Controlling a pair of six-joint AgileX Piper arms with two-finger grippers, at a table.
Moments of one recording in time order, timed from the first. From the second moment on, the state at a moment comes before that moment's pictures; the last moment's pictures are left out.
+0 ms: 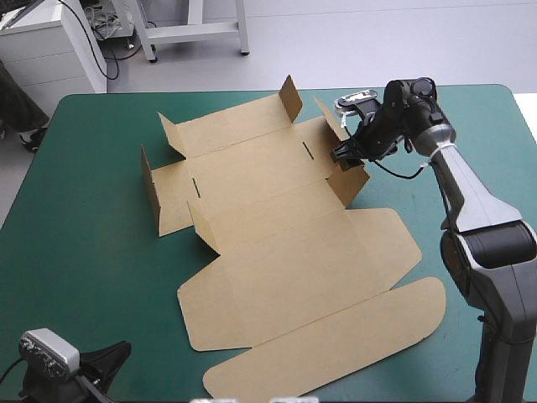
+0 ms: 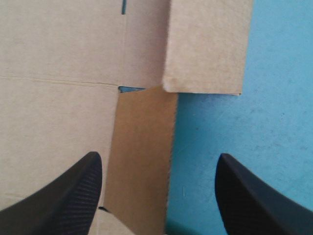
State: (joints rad) left arm -0.40 0.04 -0.48 -0.19 1.04 0.05; right arm 0.23 2.07 -2.02 0.18 1.23 -0.27
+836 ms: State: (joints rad) left arm -0.40 0.04 -0.48 -0.19 1.04 0.05; right arm 0.30 2.16 -2.03 0.19 1.23 -0.25
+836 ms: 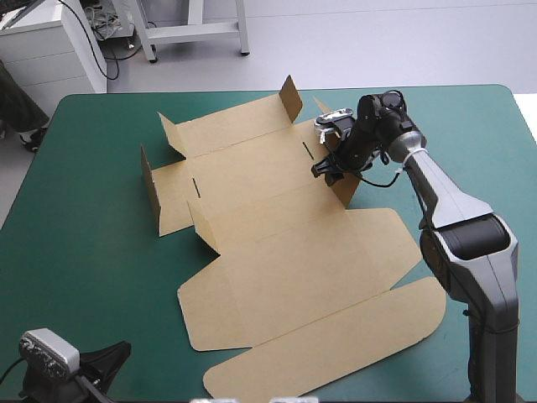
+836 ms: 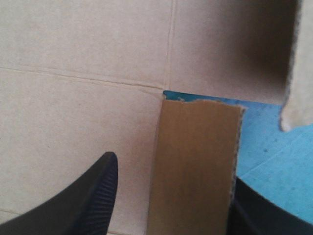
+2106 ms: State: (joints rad) left arm -0.40 0.04 -0.48 -0.19 1.04 0.05; right arm 0.38 2.16 -2.14 0.07 1.24 -0.60
